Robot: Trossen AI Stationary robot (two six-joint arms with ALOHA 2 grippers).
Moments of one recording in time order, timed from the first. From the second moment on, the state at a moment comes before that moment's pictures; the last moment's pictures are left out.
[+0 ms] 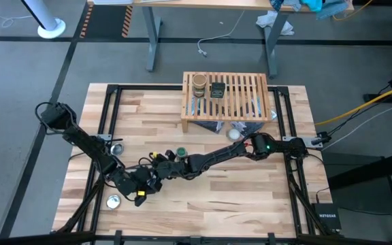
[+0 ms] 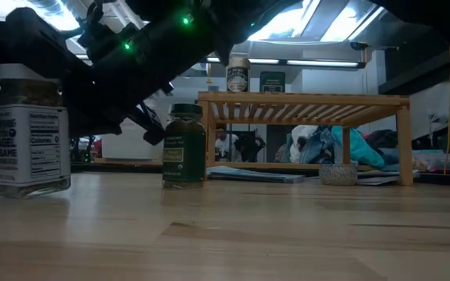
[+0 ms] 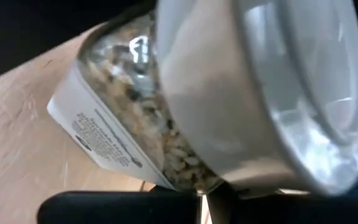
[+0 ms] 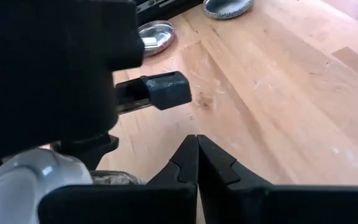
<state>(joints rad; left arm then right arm) -0.73 1.39 0.41 0.24 -0.32 -1.13 0.22 2.50 1.98 -0.05 0.27 0.56</state>
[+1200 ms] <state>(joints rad) -0.68 1.39 0.41 0.17 -0.35 -1.14 0.17 2.50 1.97 -0.08 0.24 0.51</state>
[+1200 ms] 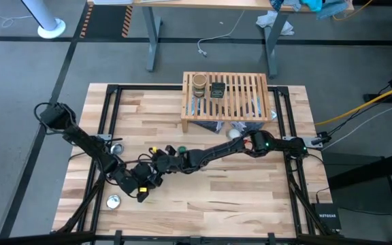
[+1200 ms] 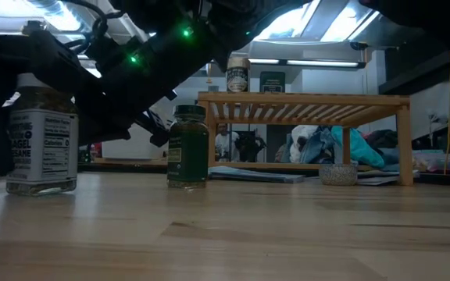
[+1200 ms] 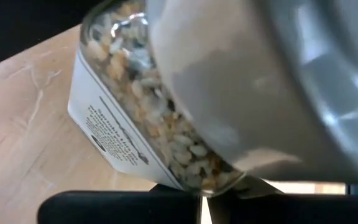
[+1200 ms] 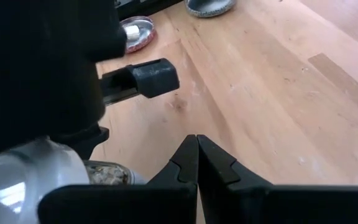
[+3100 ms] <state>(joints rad) -0.70 1.32 0.41 0.11 -0.41 -1.08 0.14 2.50 1.98 -0.08 0.20 0.47</state>
